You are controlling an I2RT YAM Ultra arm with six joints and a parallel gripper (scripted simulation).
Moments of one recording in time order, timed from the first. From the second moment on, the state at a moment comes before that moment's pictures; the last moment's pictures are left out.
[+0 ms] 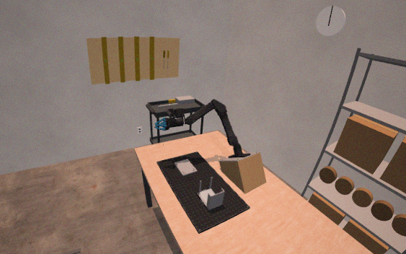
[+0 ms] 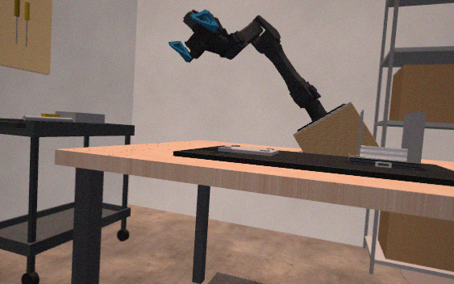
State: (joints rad) arm -0.41 1.69 1.32 0.44 -0.19 0.12
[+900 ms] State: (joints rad) arm -0.37 1.73 1.37 0.35 -0.16 0.08
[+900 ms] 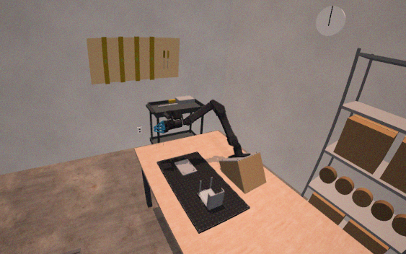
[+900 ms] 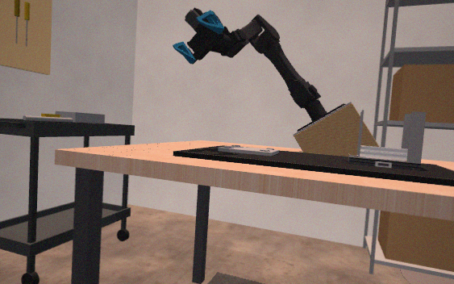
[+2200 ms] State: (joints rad) arm -0.16 1.95 1.53 -0.04 -0.02 -0.12
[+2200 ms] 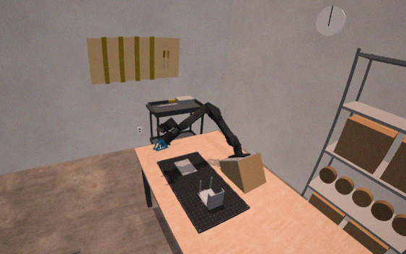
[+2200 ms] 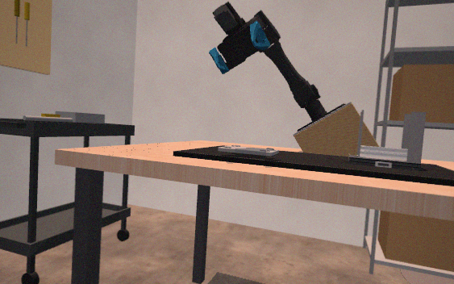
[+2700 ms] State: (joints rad) arm -0.07 2.01 1.56 -0.16 0.03 -0.19
